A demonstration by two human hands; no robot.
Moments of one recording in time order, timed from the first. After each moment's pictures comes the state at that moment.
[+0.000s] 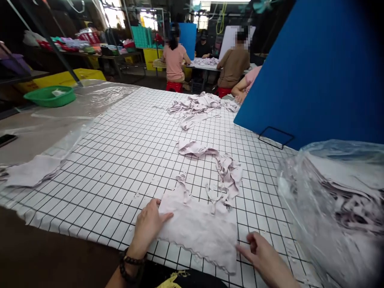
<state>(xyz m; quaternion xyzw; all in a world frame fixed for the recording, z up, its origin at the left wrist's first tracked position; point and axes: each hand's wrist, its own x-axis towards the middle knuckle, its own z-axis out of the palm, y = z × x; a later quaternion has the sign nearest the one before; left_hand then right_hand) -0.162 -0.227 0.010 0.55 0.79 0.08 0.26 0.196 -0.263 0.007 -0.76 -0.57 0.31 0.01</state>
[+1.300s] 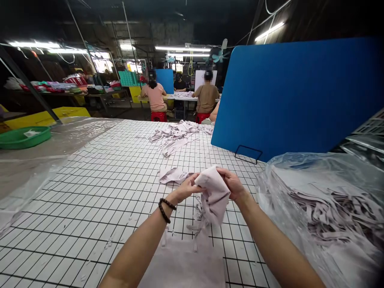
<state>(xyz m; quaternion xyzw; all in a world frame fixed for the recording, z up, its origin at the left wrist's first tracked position) -0.017 -0.026 0.073 0.59 0.28 0.36 0.66 0.176 -0.031 0.103 -0.35 -0.35 0.73 0.47</state>
